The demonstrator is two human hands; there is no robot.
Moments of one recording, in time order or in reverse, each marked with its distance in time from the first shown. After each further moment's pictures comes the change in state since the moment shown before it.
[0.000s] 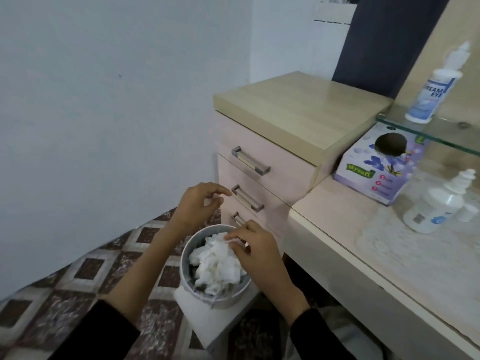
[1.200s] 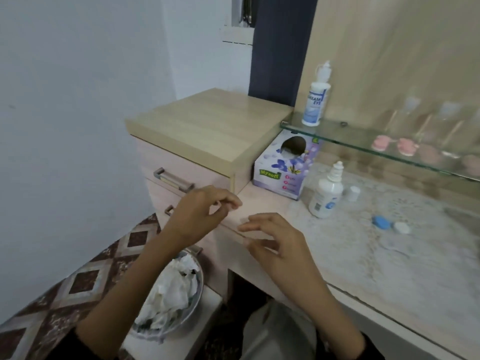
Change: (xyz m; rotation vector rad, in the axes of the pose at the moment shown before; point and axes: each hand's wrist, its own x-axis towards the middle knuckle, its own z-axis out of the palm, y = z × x) left_hand 0.046 0.138 0.058 -0.061 -0.242 0.341; right_hand -0.050 -0.021 -0.157 0.156 0.208 0.226
